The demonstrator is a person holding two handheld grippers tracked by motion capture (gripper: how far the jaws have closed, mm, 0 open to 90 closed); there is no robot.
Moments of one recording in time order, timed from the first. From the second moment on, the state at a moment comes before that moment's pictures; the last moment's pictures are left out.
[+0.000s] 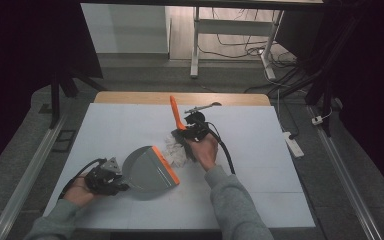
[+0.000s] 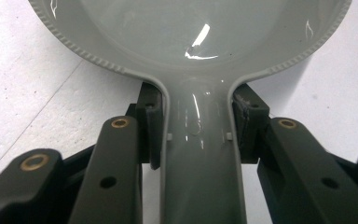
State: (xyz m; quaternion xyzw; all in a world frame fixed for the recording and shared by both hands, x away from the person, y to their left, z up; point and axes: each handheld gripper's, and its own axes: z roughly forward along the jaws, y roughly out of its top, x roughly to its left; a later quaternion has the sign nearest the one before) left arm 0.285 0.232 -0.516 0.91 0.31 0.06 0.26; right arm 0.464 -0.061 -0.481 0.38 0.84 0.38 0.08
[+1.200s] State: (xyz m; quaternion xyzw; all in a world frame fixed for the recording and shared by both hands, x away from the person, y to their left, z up) left arm 0.286 0.226 -0.516 0.91 0.32 0.06 0.26; right arm 0.470 -0.086 -0.461 0.38 0.83 0.39 0.13
